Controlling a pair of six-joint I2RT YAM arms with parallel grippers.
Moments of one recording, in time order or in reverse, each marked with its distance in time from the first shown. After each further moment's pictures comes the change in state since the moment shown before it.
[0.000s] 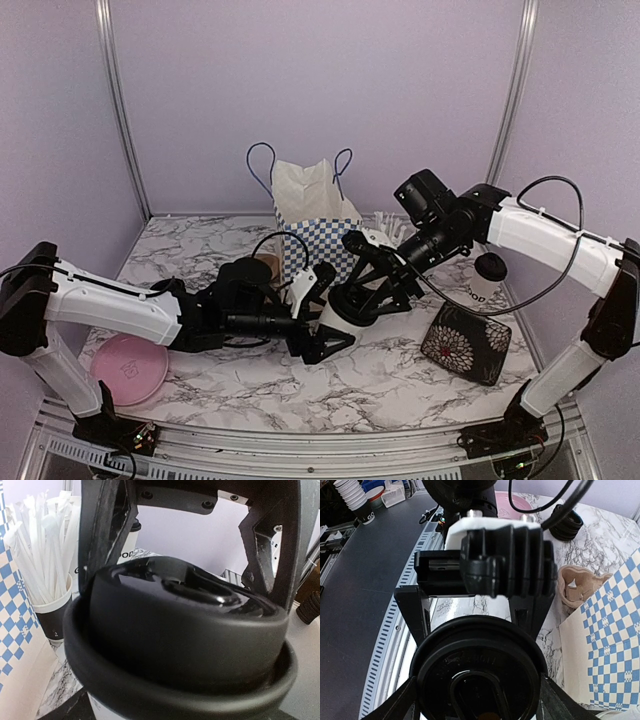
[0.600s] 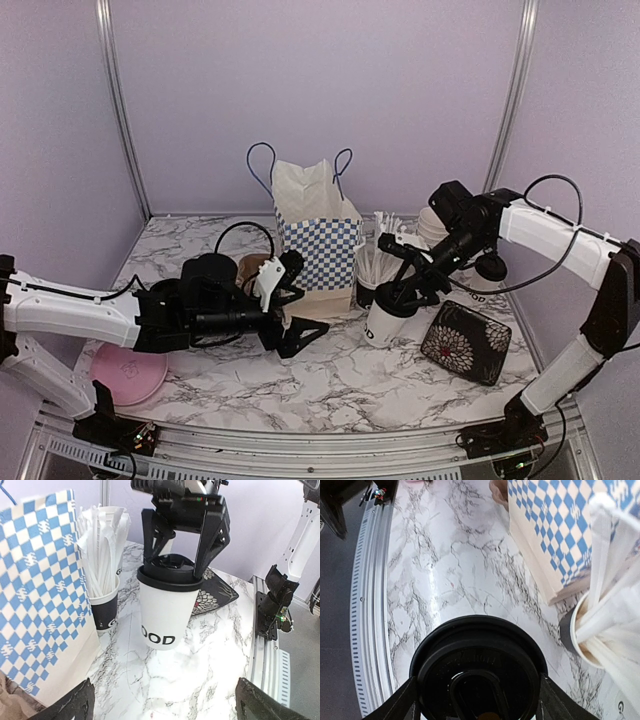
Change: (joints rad) left arm -0.002 -0.198 -0.098 -0.096 -0.183 0.033; right arm -0.244 0.001 -0.083 -0.097 0.148 0.010
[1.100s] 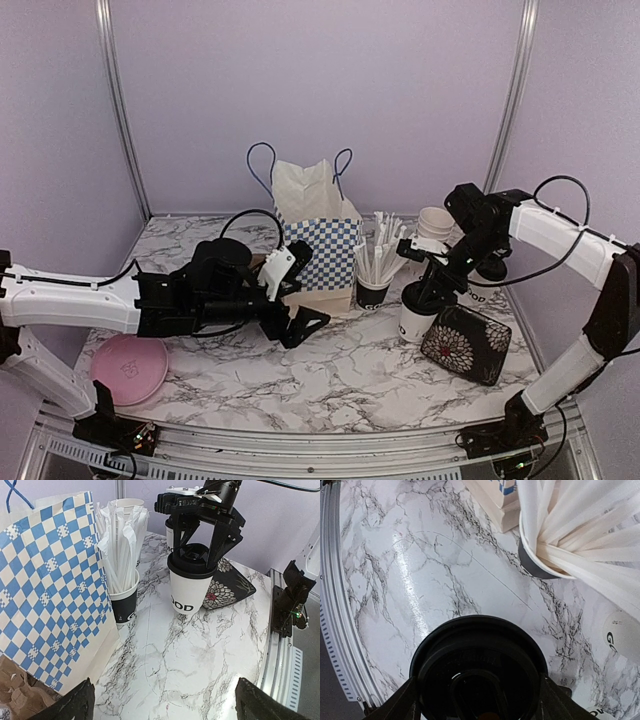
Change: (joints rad) left arm 0.000 -0.021 0.125 -0.233 -0.092 0.029; right arm -0.108 -0.028 -0.038 -0.074 0.241 0.003
